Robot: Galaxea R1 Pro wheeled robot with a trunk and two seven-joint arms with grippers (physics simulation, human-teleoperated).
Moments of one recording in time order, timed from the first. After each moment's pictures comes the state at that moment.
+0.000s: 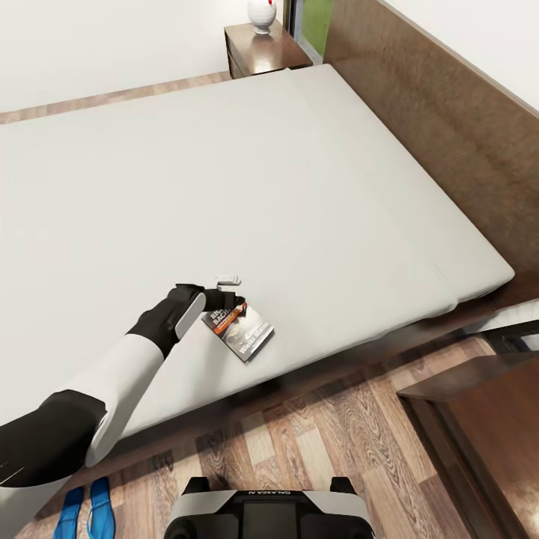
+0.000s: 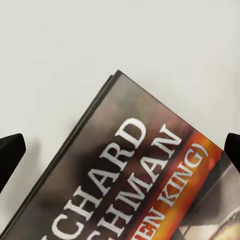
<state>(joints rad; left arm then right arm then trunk) -1.19 -0.03 -0.33 -0.57 0.36 0.61 -0.04 0.26 -0.06 0.08 0.04 0.24 0.08 0.21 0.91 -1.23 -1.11</state>
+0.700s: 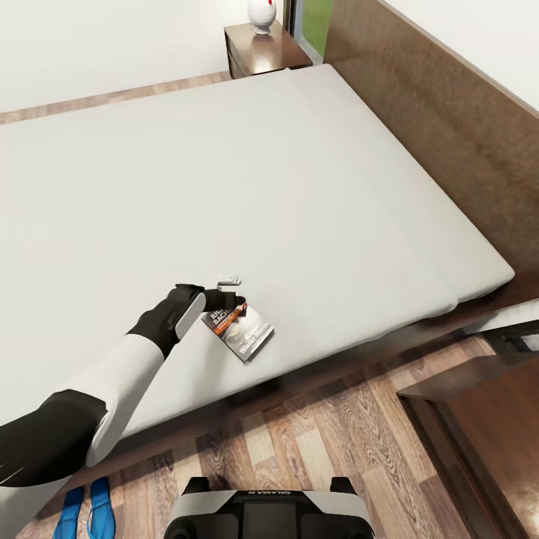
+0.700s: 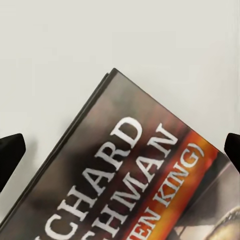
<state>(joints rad) -1.19 -0.03 -0.32 -0.56 0.36 0.60 -0.05 0.26 -0.06 0.08 0.04 0.24 0.08 0.22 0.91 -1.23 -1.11</state>
